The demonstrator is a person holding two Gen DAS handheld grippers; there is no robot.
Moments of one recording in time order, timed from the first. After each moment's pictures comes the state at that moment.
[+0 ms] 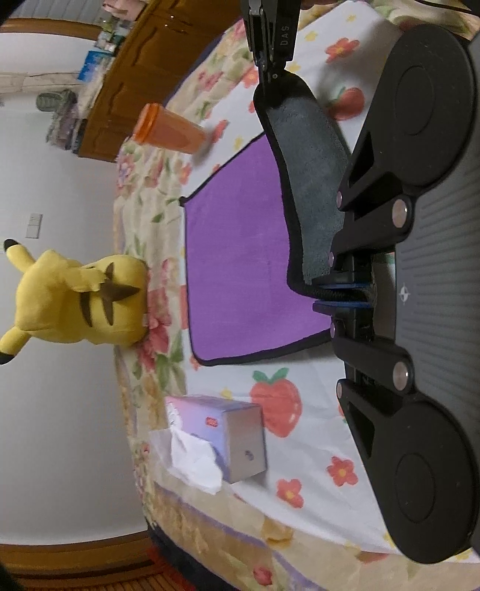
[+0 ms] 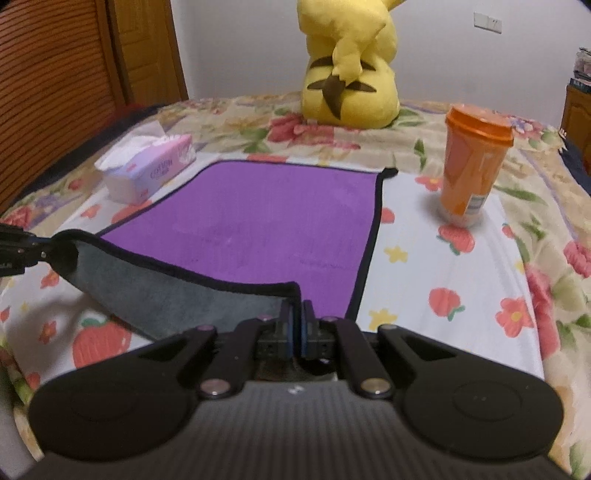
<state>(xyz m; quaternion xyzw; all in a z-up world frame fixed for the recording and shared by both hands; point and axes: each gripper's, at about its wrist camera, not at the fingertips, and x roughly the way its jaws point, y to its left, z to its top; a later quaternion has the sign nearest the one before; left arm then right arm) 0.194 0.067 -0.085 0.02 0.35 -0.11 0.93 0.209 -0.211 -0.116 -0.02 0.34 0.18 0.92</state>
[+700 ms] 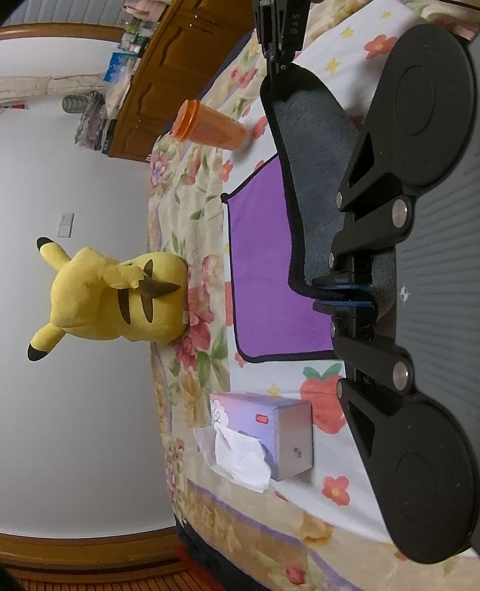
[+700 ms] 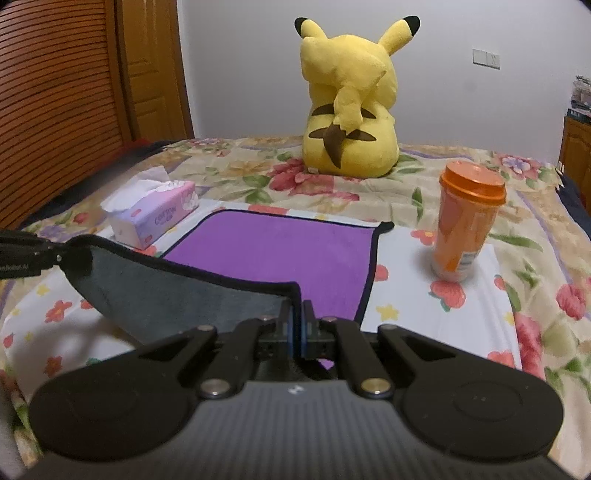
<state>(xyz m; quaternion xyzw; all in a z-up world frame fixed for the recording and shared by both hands) 0.212 0.068 -0.071 0.02 0.30 -0.10 0.95 0.216 -0.216 -0.095 -0.02 0.27 0.19 0.94</state>
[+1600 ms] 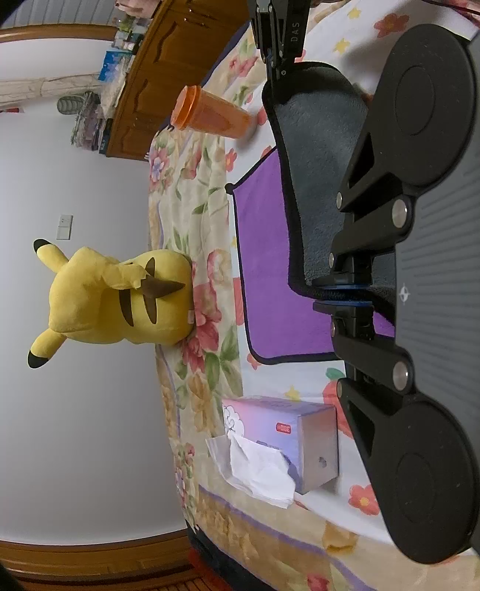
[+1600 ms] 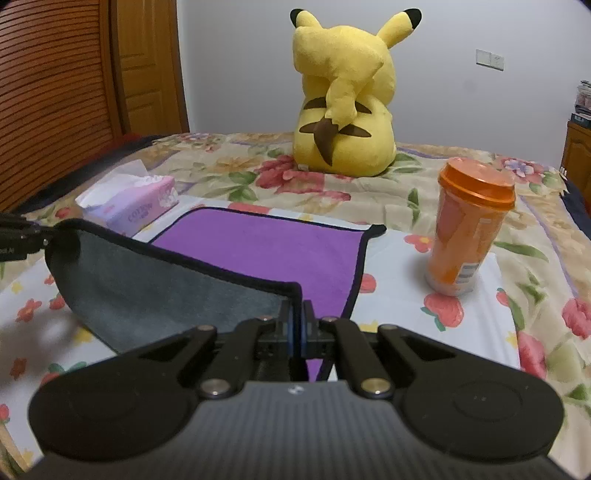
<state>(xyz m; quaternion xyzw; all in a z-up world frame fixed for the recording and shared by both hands) 0.244 0.062 -0.079 0.03 0.29 -0.10 0.95 0.254 -0.224 -0.111 -0.03 0.28 0.19 0.94</state>
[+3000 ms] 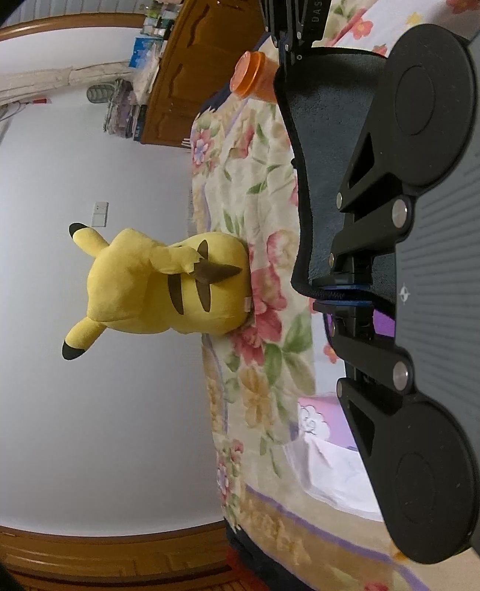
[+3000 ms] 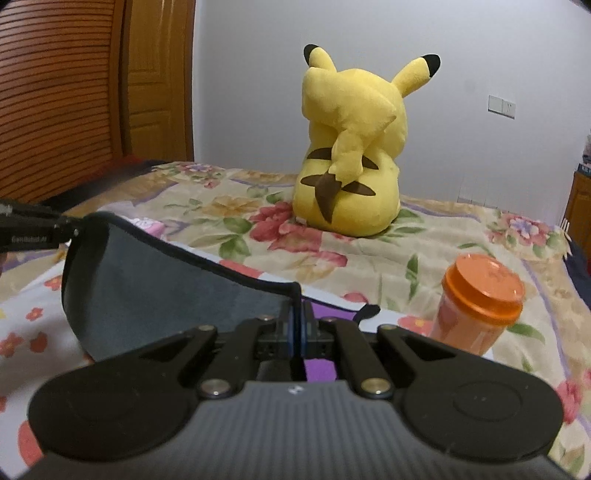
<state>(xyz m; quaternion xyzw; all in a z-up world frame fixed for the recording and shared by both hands) 0.317 0.055 -0.056 0.03 0.23 -0.09 0.97 0.300 -0.211 -0.076 -0.07 0.22 0.20 0.95</state>
